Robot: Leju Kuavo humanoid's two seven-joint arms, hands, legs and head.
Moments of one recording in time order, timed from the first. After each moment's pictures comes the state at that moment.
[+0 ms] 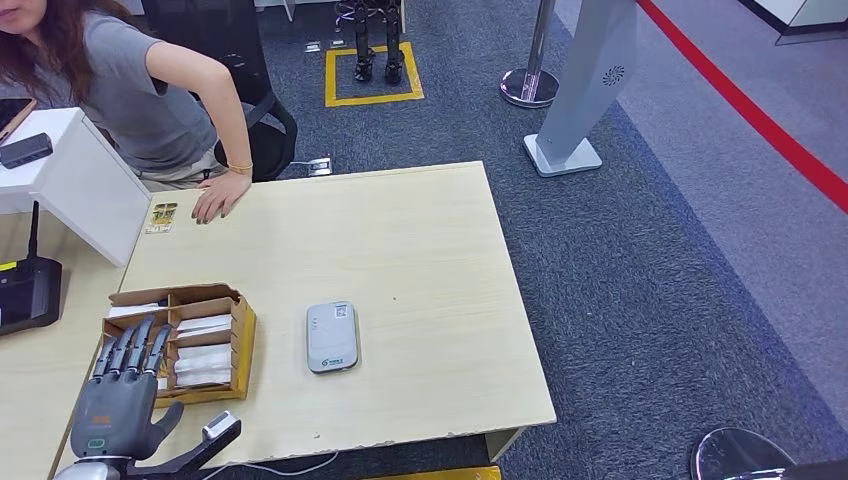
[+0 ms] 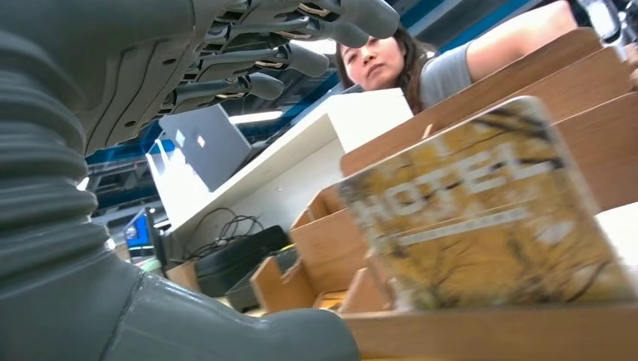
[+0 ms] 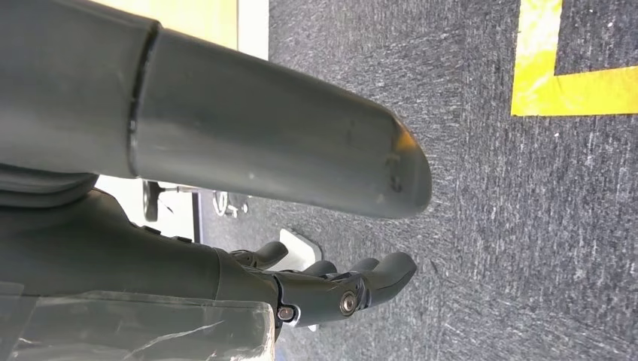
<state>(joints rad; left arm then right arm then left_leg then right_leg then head) 0.20 0.39 -0.20 -1.69 -1.41 0.19 0.27 -0.06 0.06 -1.10 -0.21 1.48 -0.05 0.25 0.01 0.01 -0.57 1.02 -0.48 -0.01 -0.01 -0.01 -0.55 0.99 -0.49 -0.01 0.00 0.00</state>
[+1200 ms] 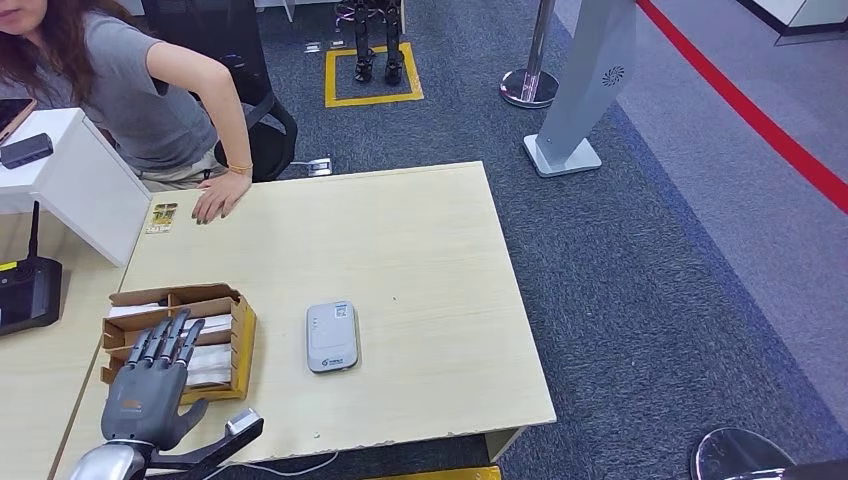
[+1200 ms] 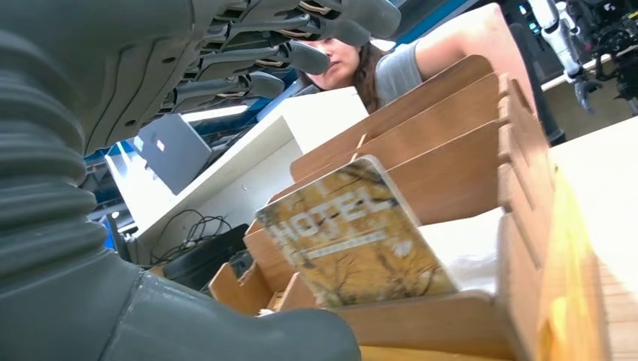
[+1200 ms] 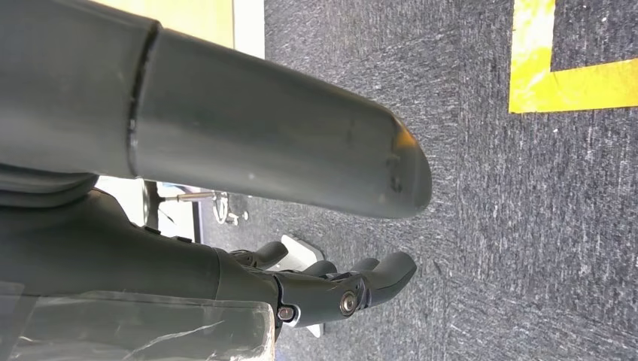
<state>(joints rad) 0.13 0.41 -0.31 -1.72 -1.38 0.05 0.29 -0.06 0.06 -1.12 -0.21 1.48 -0.06 0.25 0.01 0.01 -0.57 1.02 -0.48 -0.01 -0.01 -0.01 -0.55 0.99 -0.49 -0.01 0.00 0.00</state>
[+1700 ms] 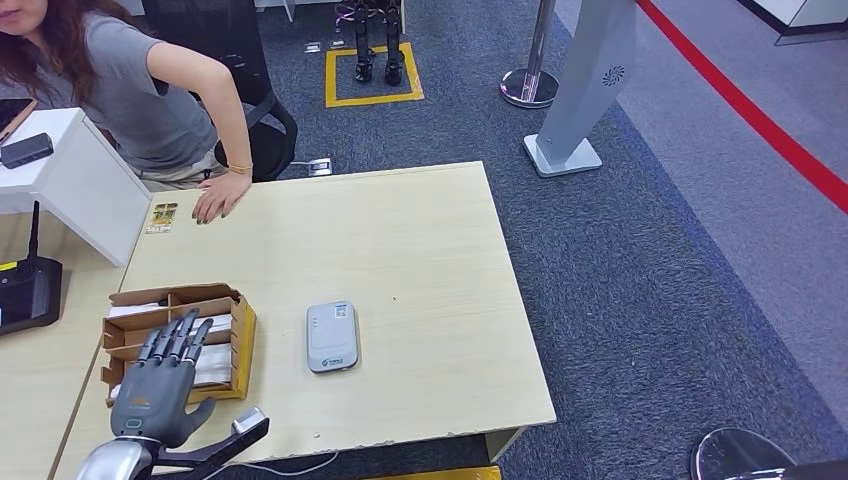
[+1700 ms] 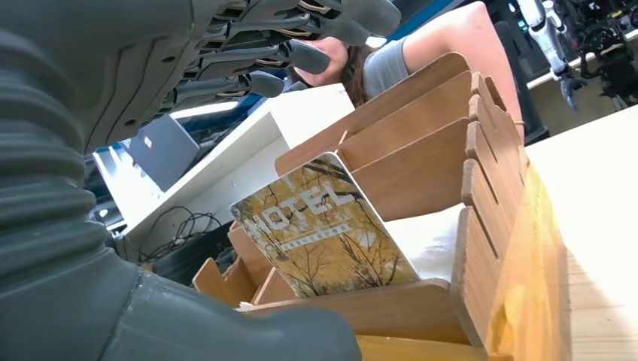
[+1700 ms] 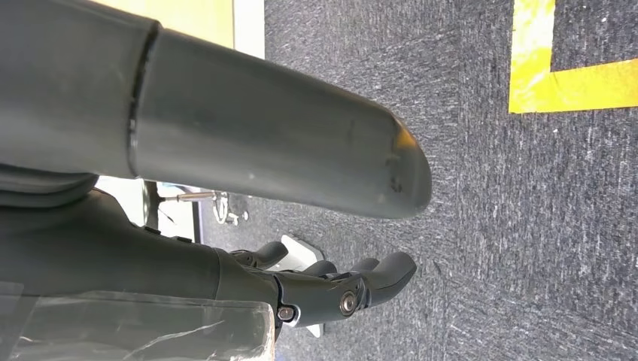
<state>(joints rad) 0.11 0.40 -0.33 -1.69 -1.36 0.05 0.27 -0.06 0.06 -1.12 -0.21 1.48 -0.06 0.25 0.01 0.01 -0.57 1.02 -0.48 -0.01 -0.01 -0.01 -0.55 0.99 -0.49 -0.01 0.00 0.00</state>
